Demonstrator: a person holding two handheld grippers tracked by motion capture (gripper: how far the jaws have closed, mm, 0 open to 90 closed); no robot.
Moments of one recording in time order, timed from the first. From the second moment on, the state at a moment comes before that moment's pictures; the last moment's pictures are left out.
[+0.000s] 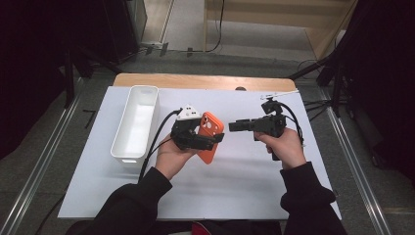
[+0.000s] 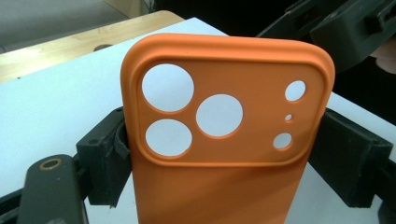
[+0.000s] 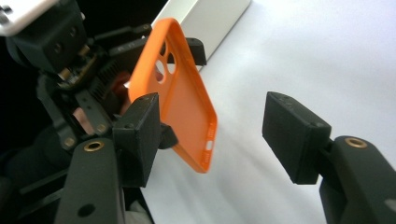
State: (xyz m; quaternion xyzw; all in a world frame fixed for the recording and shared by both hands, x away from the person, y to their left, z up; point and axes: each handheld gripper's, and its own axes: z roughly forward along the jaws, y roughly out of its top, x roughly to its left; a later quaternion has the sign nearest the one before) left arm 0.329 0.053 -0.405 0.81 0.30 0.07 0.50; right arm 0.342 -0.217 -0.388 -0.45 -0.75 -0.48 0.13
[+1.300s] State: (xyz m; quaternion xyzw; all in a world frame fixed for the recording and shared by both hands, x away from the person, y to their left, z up) left arm 0.338 0.072 -0.385 0.82 0.31 0.02 0.47; right arm 0.317 -0.225 -0.418 -0.42 -0.77 -0.47 0.09
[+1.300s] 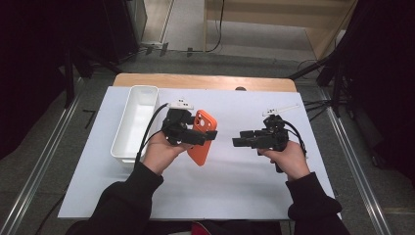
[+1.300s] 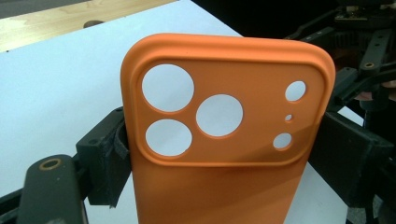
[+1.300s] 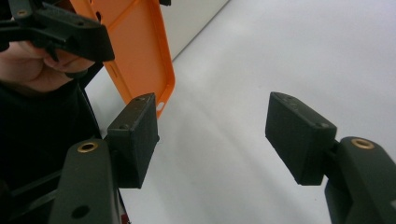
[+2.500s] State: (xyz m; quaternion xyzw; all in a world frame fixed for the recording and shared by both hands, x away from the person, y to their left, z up) left arm 0.341 0.081 -0.379 0.82 0.32 0.01 0.47; right arm 0.263 -0.239 -0.456 -0.40 -0.79 -0.47 0.06
